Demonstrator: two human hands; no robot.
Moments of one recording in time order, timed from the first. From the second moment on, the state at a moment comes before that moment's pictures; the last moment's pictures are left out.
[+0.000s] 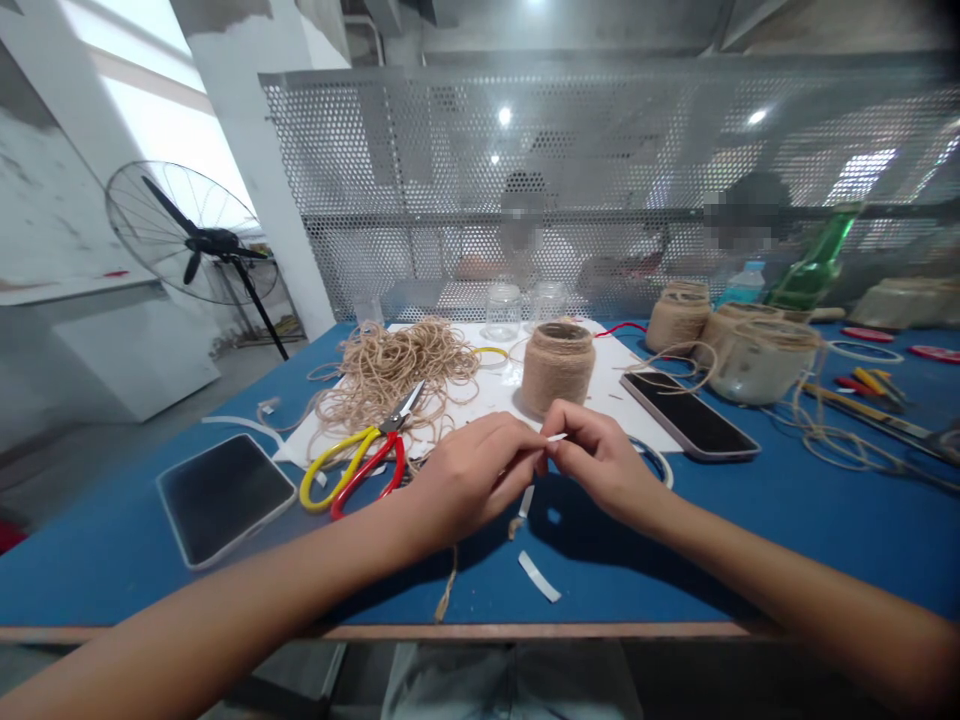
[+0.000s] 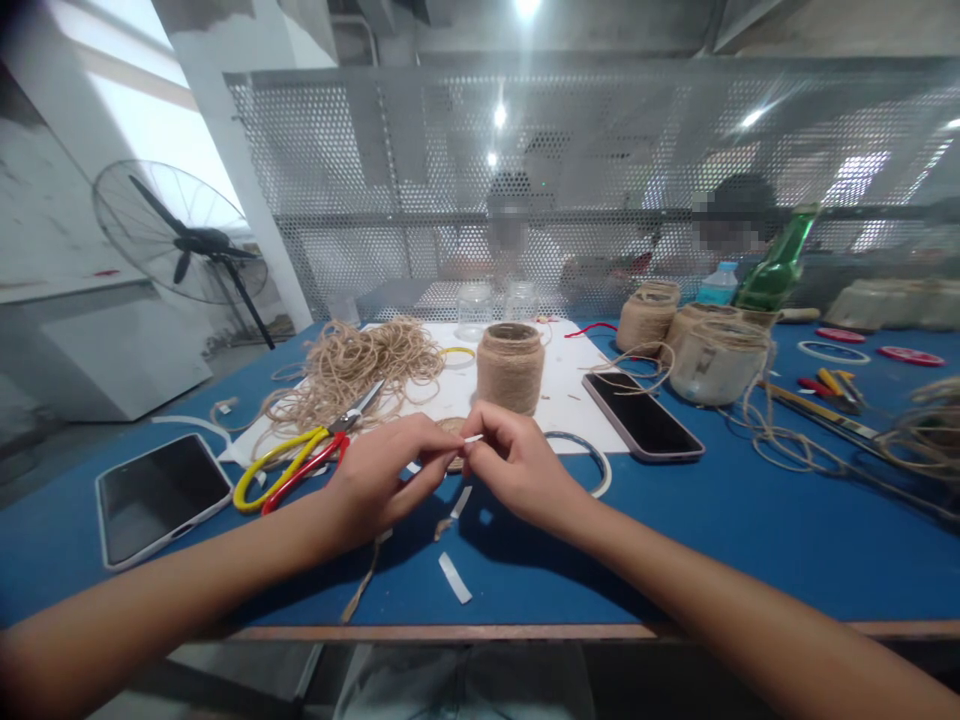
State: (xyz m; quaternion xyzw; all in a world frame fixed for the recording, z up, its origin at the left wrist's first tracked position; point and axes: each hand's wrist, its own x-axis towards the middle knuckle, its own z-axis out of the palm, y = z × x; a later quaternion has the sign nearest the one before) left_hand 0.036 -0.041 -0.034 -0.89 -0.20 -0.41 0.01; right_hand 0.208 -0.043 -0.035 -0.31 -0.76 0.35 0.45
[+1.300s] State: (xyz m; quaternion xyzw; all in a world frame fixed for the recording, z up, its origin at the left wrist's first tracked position) left_hand 0.037 -0.042 -0.039 -0.87 -0.34 -0.35 -0.08; right_hand 0.207 -0.041 -0.038 -0.36 -0.84 0.10 0.40
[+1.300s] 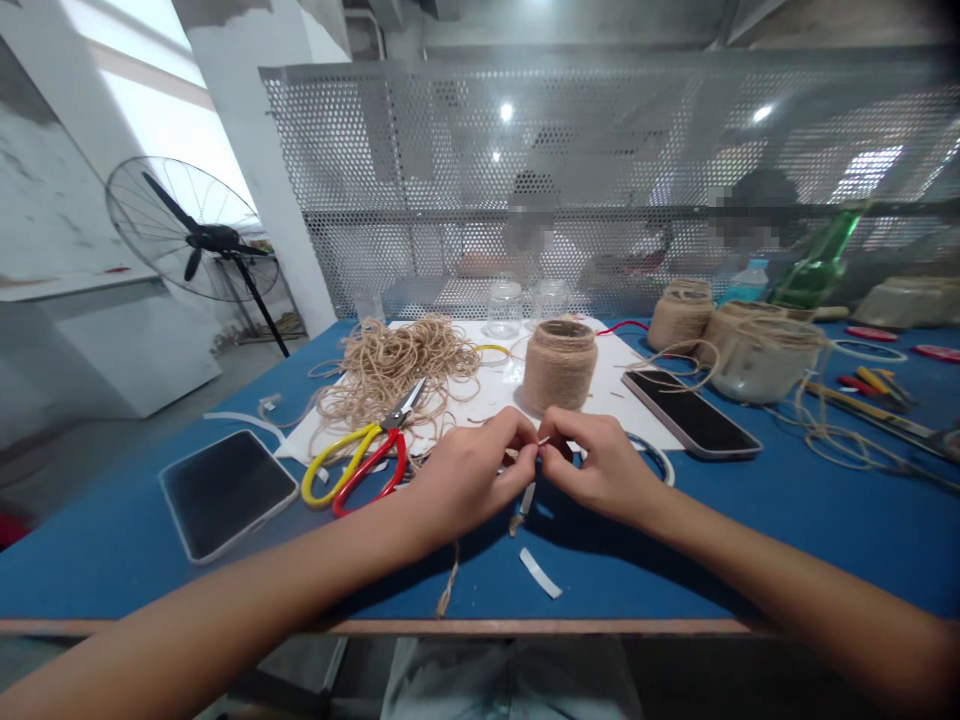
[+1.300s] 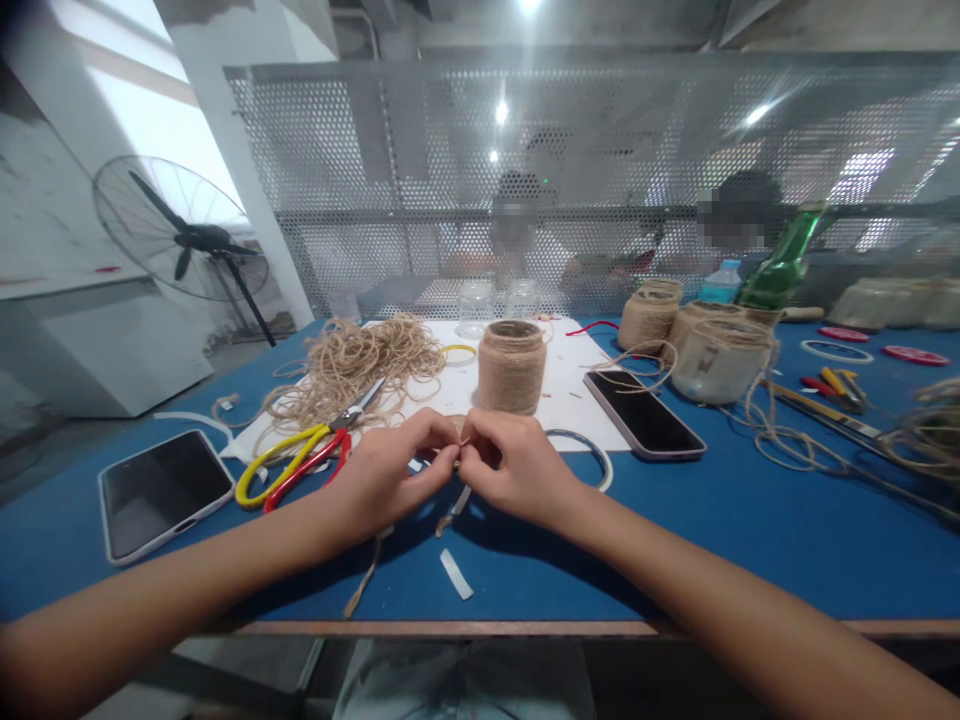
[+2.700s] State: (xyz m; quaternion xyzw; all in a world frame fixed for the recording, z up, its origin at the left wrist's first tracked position) left_hand 0.037 -0.040 -0.032 -0.88 -0.36 -0.28 -0.12; right_hand 0.207 -0.038 -0.044 -0.34 -0.87 0.08 0.35
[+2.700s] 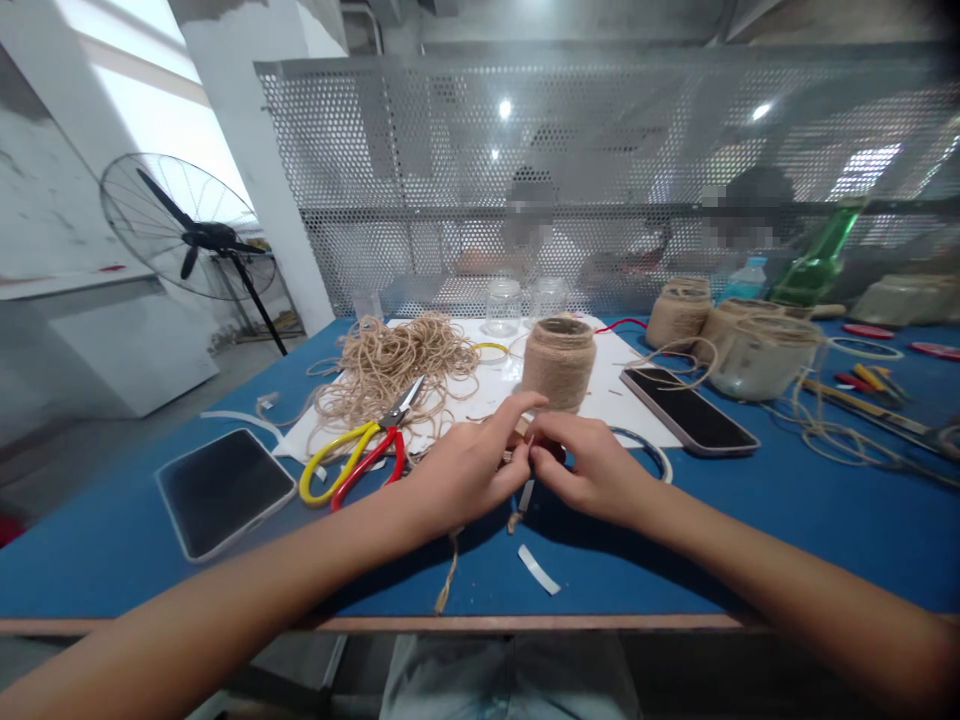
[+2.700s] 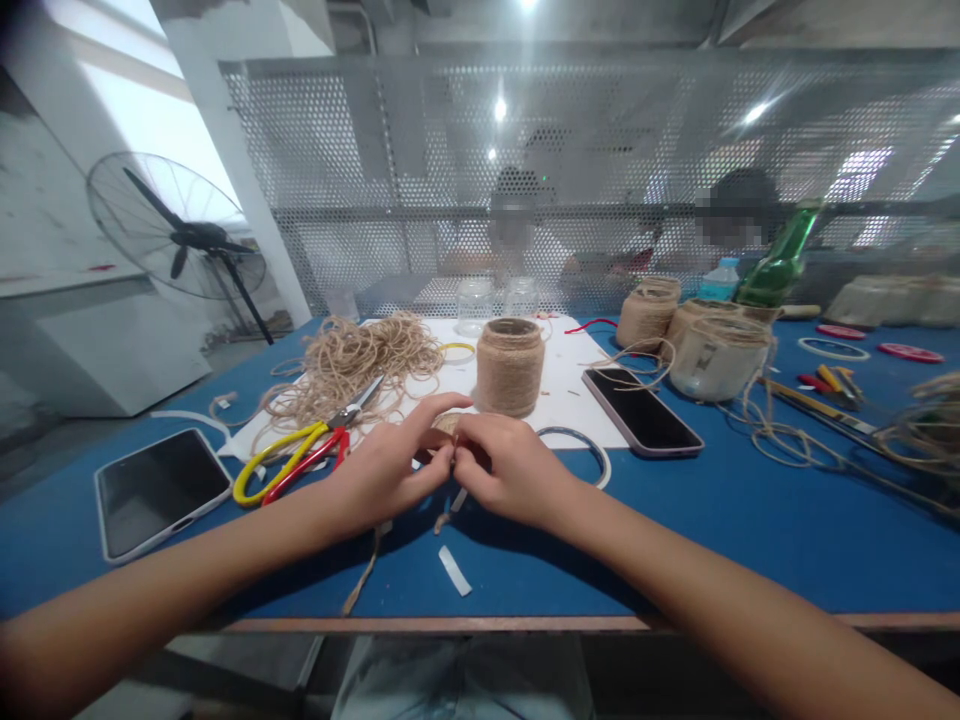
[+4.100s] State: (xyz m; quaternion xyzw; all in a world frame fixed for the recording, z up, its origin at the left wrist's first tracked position) left_hand 0.038 -0.044 -0.032 -0.90 -0.32 -0.31 -0.05; right_hand 0.210 -0.034 -0.039 -0.37 -0.80 0.25 0.41
